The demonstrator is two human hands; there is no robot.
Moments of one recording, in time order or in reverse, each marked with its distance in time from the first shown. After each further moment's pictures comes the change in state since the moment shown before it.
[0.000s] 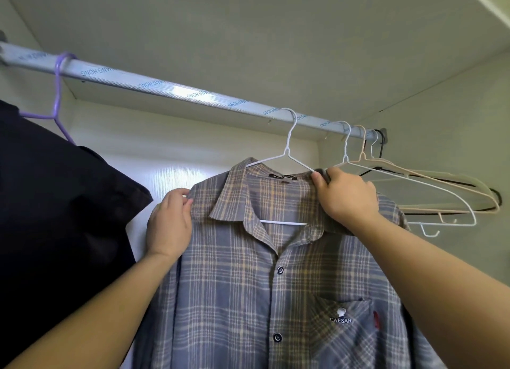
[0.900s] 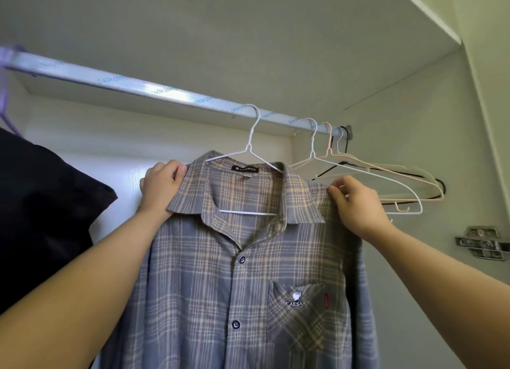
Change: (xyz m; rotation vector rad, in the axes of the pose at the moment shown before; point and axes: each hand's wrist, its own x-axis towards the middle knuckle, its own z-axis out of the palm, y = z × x) left_hand 0.069 0.040 0.021 -0.100 -0.155 -0.133; right_hand -0.036 0.083 -0.028 0.382 -0.092 0.151
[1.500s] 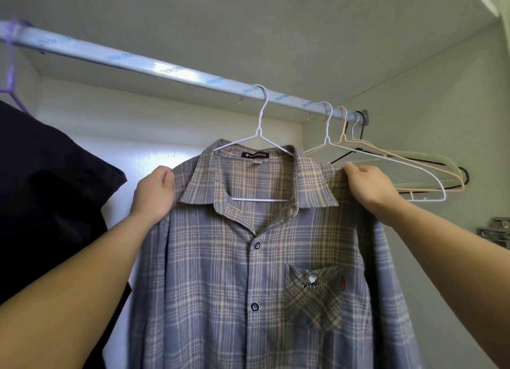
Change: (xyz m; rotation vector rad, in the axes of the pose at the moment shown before) left_hand -0.026 -0.062 -0.002 -0.039 -0.062 -0.114; right_hand 0.016 -0.015 0.000 0.076 -0.116 0.210
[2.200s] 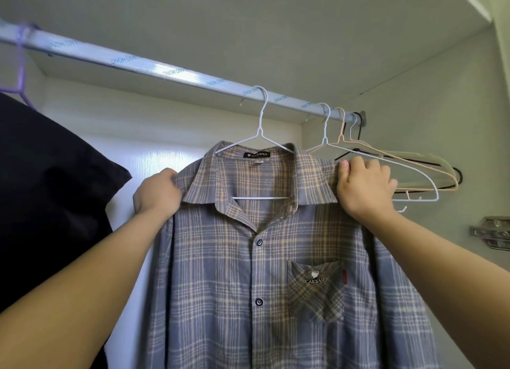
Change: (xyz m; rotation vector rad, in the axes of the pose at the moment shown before) left_hand -0.007 0.022 0.002 0.346 0.004 -0.115; right_hand -0.014 0.000 0.017 -0.430 0.364 -0.138
